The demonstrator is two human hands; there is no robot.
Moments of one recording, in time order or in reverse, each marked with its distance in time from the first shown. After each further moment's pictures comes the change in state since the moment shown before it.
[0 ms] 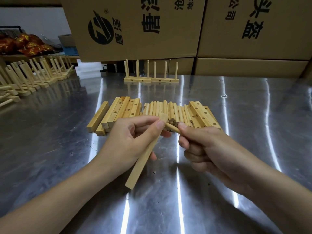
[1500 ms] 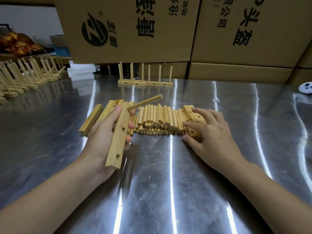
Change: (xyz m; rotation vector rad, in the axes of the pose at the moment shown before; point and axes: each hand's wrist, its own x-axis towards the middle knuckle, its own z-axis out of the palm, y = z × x) left_hand 0.020 -0.018 -0.016 -0.563 0.340 -0.363; right_hand 0.044 0.028 -0.061 -1.435 0.560 -0.466
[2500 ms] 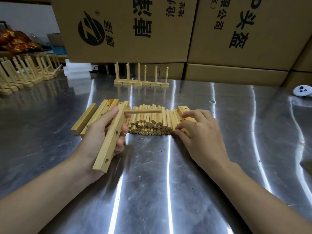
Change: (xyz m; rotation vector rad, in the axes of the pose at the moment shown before) left_hand 0.000 -0.002 -0.001 -0.004 -0.069 -0.034; right_hand 0.009 0.000 0.016 0.031 0.183 -0.049
